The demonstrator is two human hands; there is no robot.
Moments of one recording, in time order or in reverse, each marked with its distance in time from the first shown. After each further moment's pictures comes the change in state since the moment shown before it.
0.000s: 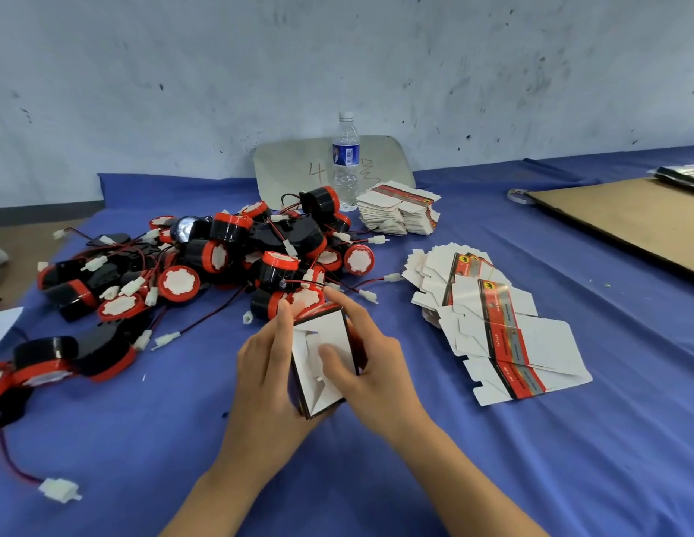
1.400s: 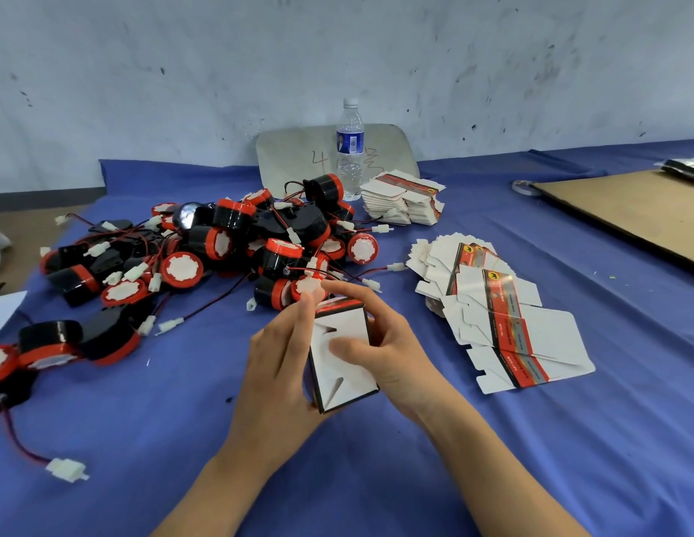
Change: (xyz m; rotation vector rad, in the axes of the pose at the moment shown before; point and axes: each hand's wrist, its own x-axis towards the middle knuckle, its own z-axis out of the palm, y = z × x) left_hand 0.001 0.001 0.002 0.077 0.013 0.120; right_hand 0.008 -0.001 -0.016 0.448 -0.204 0.185
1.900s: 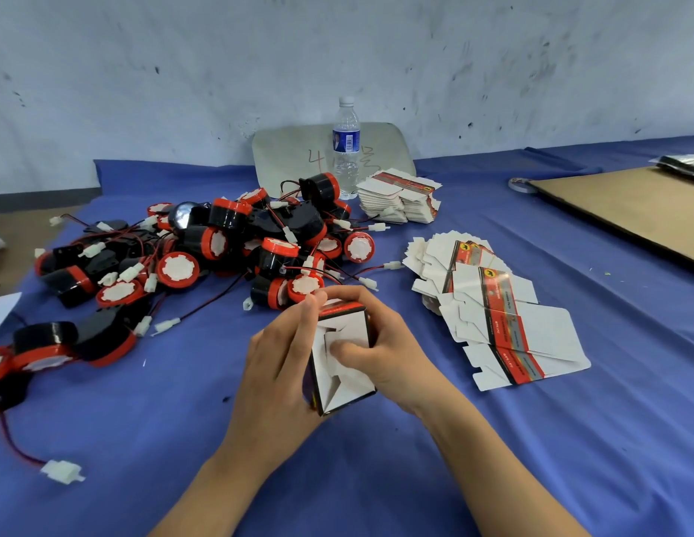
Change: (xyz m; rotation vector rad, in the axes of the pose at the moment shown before) left_hand -0.002 0.000 0.001 0.024 -0.020 0.035; right_hand 0.002 0.002 -0.004 -0.097 -0.020 -0.062
